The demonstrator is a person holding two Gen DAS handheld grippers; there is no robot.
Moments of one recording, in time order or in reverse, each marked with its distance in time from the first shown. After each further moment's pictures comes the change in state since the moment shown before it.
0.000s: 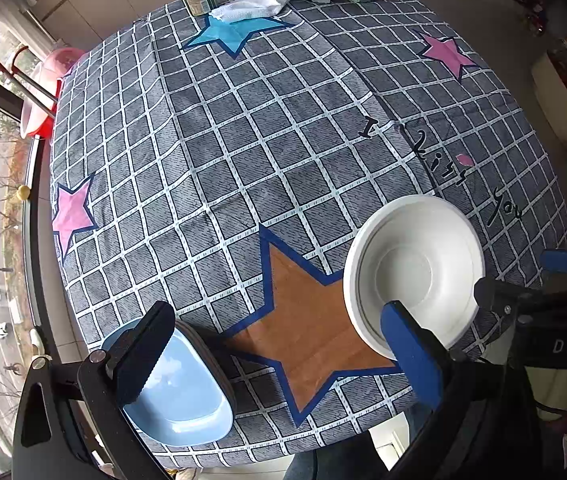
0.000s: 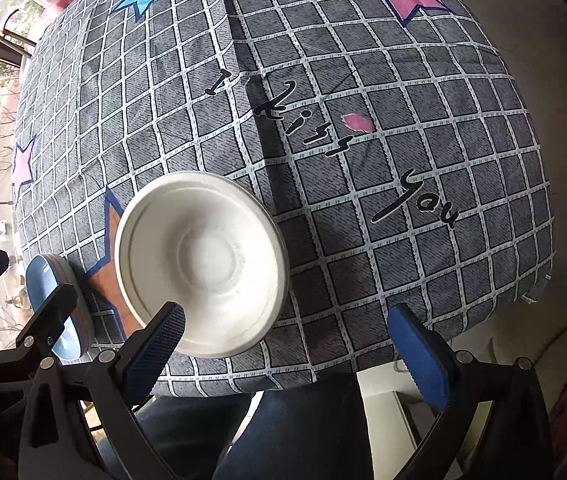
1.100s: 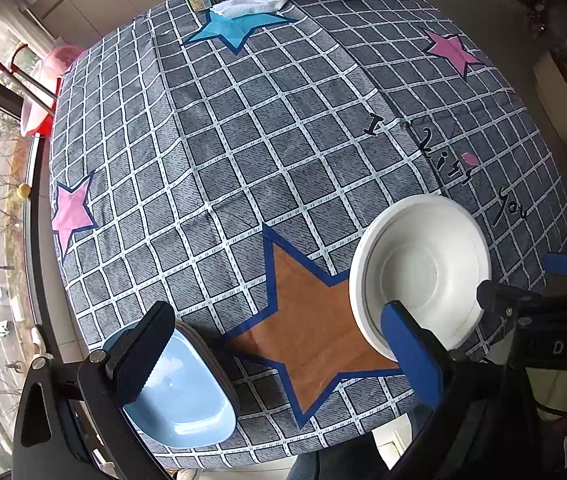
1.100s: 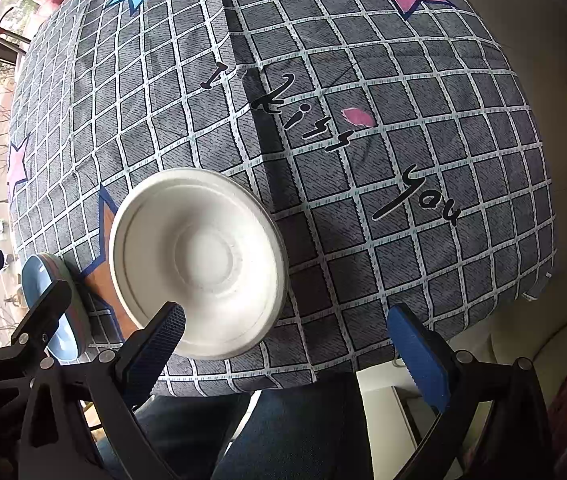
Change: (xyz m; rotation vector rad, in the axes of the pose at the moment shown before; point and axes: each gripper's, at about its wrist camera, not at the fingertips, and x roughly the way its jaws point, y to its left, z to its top) left arm 0.005 0.002 0.003 -0.004 0.015 0.005; right arm 0.038 0.013 0.016 -0.011 0.022 -0.005
